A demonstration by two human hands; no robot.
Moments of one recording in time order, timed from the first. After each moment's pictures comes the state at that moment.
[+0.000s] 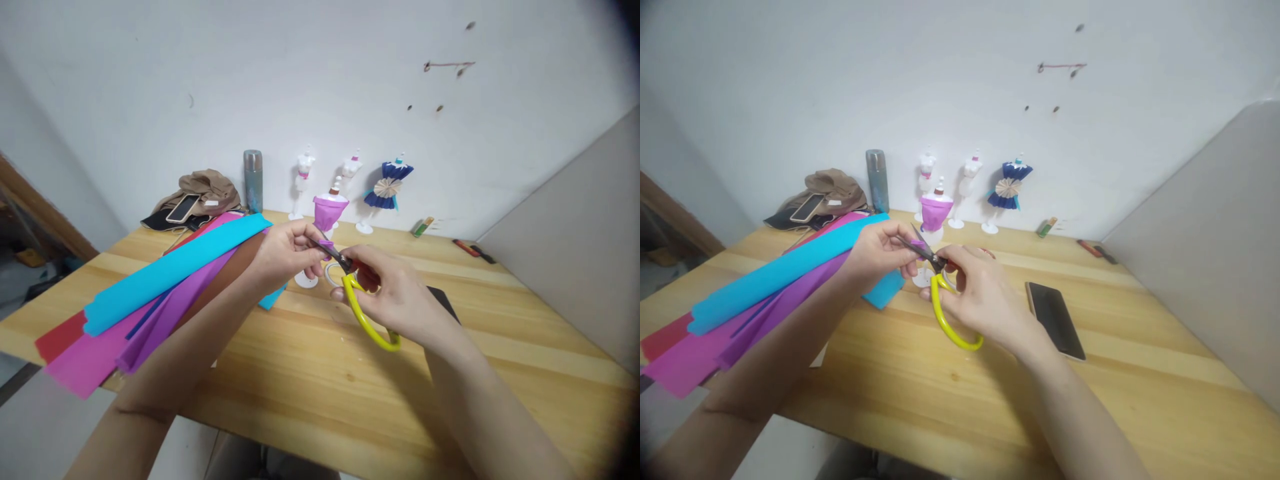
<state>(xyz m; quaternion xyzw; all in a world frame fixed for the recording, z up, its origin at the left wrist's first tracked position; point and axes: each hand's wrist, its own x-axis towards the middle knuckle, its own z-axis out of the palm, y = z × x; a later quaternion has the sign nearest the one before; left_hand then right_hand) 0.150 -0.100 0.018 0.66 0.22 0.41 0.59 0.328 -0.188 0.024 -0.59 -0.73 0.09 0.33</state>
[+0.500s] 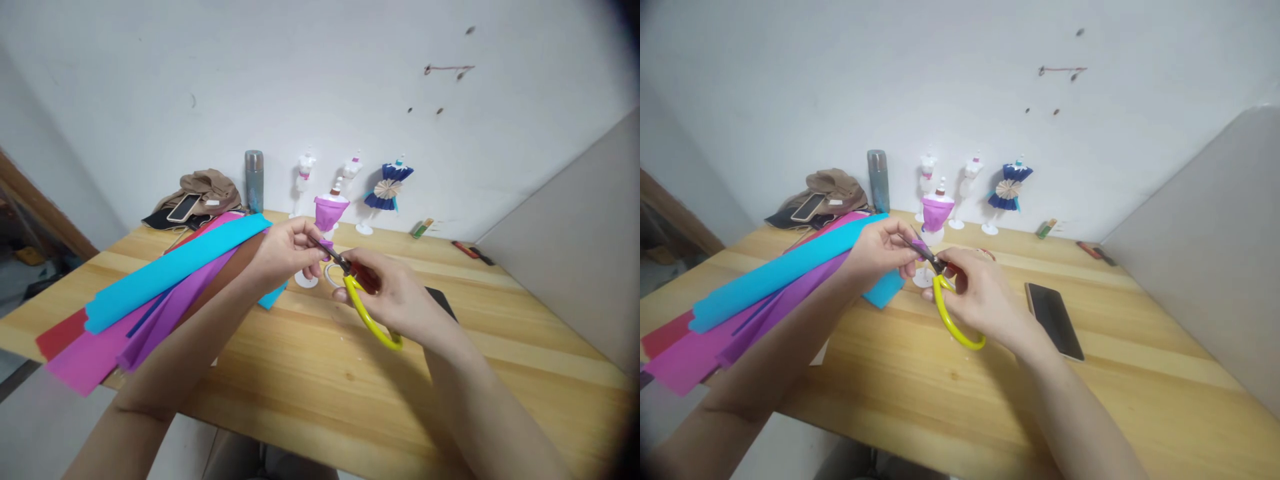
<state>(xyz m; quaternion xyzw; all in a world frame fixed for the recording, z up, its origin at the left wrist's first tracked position) 0.149 -0.099 0.019 0.66 0.21 0.41 0.59 0.328 -0.187 0.020 -0.58 -0.72 0.17 0.34</state>
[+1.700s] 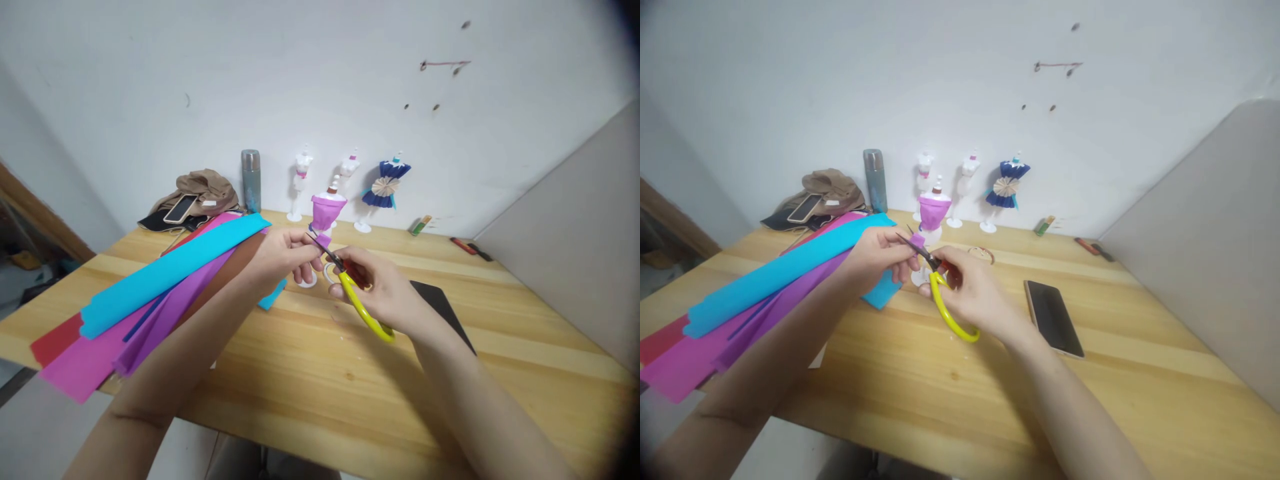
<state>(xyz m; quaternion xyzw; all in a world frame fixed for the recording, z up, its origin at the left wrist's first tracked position) 0.149 -0.099 0.020 0.63 0.27 0.37 0.63 0.328 -0.176 0.007 -0.55 -0.69 0.26 0.40</state>
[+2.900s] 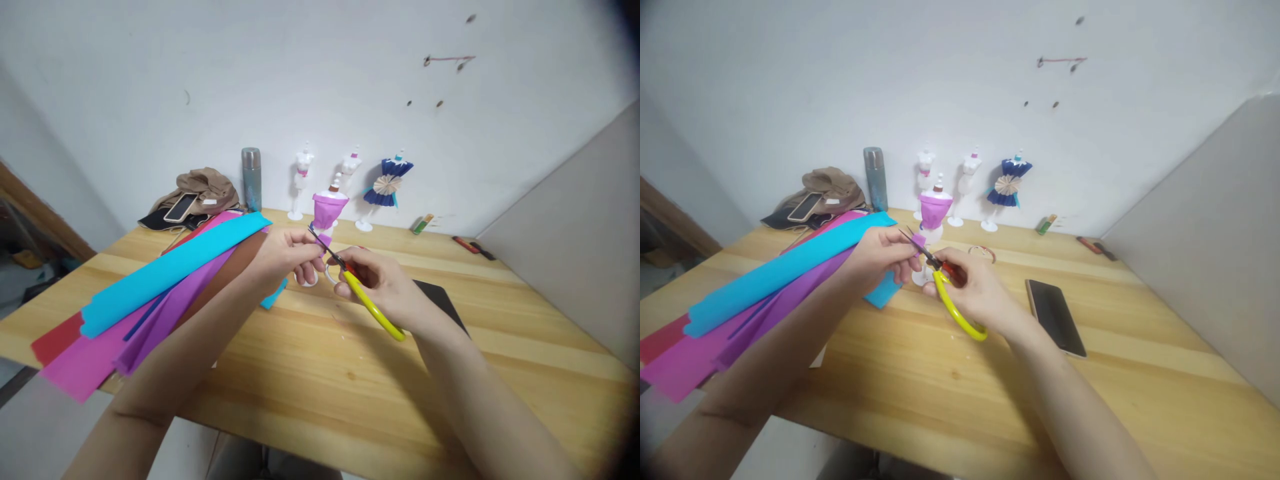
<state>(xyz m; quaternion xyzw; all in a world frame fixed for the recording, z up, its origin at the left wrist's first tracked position) 0.152 -0.096 0.013 0.62 0.28 0.36 0.64 0.329 -0.173 0.007 -0.50 -0.67 0.34 0.42</state>
